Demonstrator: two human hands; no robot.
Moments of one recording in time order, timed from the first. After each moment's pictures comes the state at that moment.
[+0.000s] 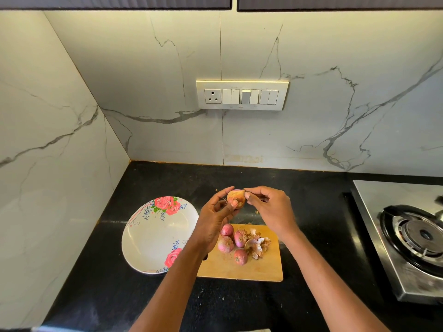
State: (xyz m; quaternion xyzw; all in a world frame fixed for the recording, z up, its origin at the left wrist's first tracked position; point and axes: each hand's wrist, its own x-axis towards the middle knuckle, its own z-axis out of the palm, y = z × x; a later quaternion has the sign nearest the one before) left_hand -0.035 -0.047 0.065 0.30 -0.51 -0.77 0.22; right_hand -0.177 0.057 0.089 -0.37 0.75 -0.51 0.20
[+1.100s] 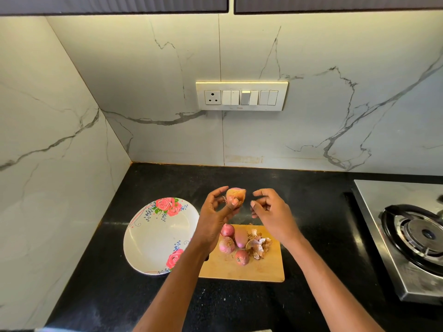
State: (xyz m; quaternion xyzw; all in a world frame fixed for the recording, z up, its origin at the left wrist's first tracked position) left_hand -0.038 -0.045 0.058 0.33 -0.55 -0.73 0.25; right_hand -0.175 0.068 0.072 -0.34 0.77 -0.48 0.25
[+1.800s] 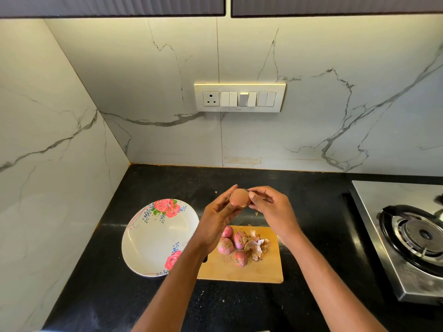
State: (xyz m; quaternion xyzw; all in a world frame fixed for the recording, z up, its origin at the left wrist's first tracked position) left_hand -0.038 -0.041 0.077 0.28 -0.55 -0.76 0.19; right_hand -0.180 0.061 0.077 -0.31 0.69 -0.60 0.28
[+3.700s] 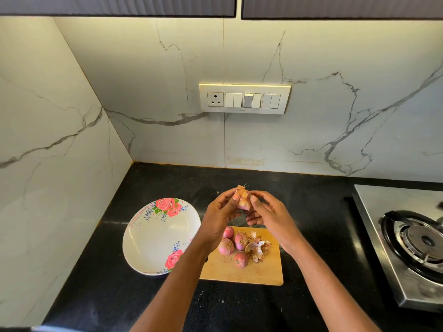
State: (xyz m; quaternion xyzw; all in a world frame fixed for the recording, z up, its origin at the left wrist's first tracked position) left_hand -0.048 -0.039 0.075 0.30 -0.57 -0.73 0.22; right_hand -0.172 0.069 0.081 -0.31 0.66 -0.58 0.36
